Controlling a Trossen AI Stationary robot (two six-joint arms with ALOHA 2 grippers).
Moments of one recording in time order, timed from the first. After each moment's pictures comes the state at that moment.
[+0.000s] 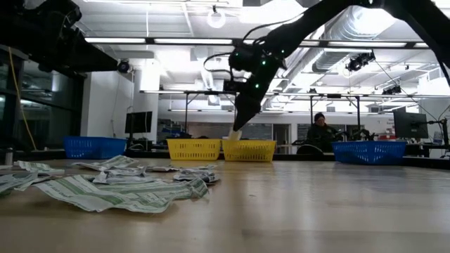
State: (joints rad) left arm -0.24 0.23 0.23 -0.19 -0.69 -0.06; right arm -0.54 2.04 1.59 -0.51 0.02 -0.45
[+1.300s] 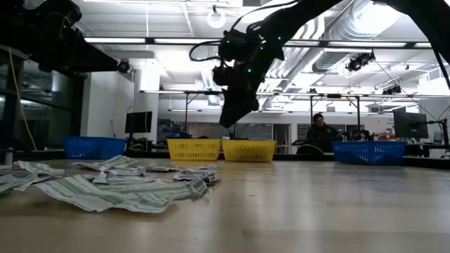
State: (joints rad) left arm -0.24 0.23 0.23 -0.20 -0.69 -0.05; right arm -0.38 2.01 1.59 -0.61 -0.16 -0.03
